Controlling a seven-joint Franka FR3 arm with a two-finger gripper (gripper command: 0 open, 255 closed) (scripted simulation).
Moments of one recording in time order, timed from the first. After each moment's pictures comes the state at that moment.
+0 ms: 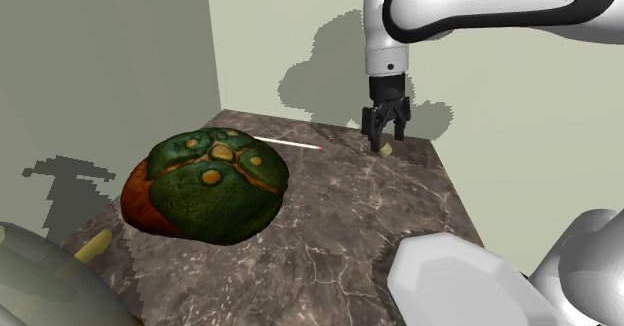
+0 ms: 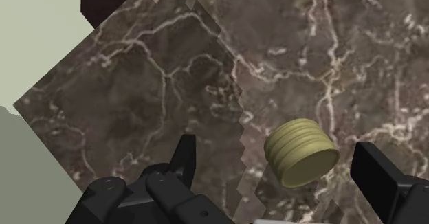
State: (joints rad) arm 0.03 -0.19 0.19 -1.93 0.08 1.44 0.22
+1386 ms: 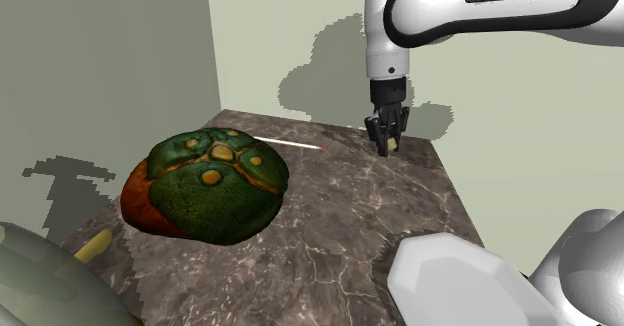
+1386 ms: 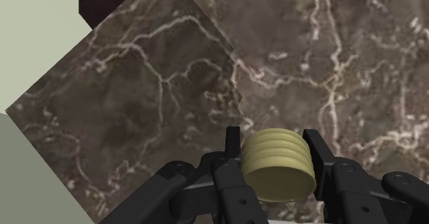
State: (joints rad) arm 0.03 -0.21 0.19 -1.96 0.09 1.46 0.22
